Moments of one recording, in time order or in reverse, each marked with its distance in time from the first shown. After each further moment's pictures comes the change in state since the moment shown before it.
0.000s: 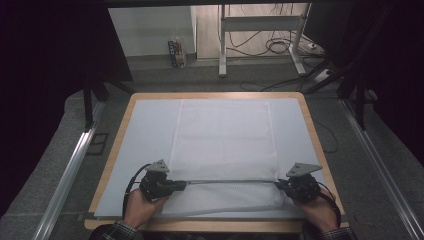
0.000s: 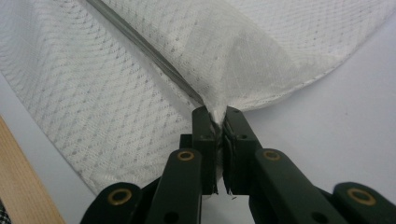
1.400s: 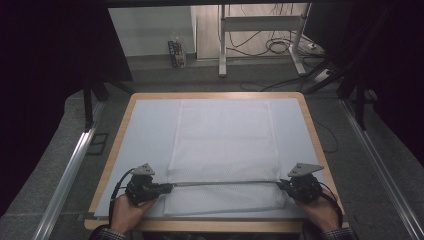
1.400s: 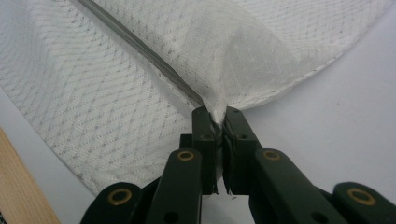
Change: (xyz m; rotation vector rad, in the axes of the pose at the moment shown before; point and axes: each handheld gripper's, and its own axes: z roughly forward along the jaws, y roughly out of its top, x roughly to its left) left arm 0.013 -0.026 -0.023 -0.003 0.063 -0.080; right arm -0.003 -0.004 -0.001 0.013 -0.011 0.013
